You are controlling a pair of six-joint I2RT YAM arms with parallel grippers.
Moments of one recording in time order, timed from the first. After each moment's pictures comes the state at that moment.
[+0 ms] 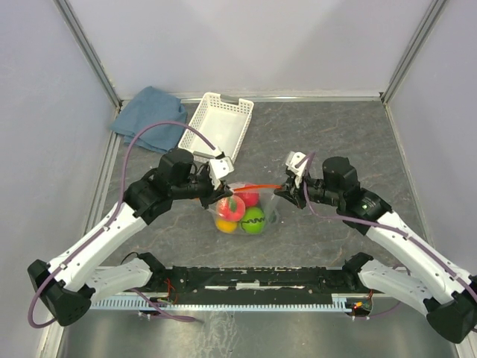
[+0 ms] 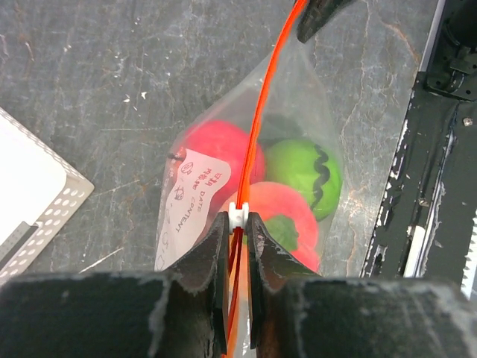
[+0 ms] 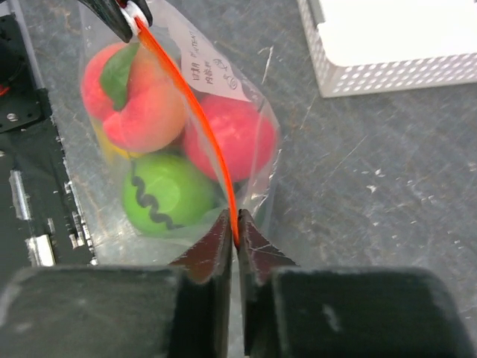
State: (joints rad) left arm -0.70 0.99 1.00 -0.54 0.42 0.31; right arm 0.63 0.88 0.79 -0.28 -0.44 -0.20
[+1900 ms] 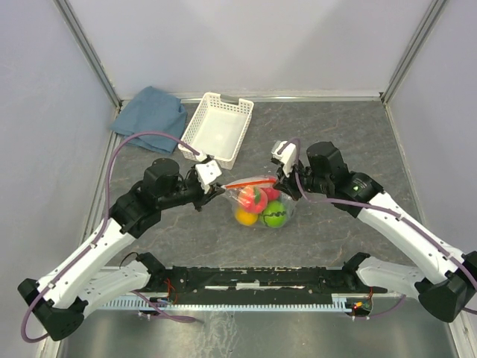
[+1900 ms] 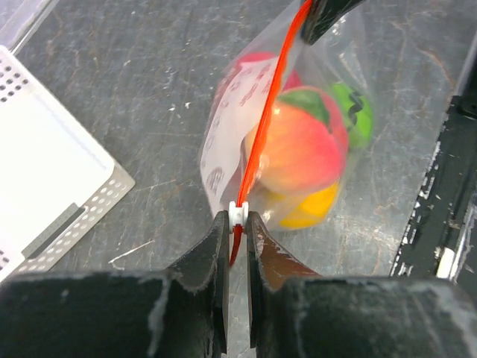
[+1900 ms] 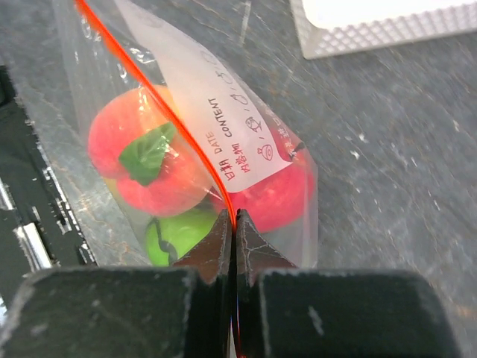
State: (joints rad) left arm -0.69 0.85 0.93 -0.49 0.34 0.29; right arm 0.68 1.09 1.05 -0.53 -0.34 -0.24
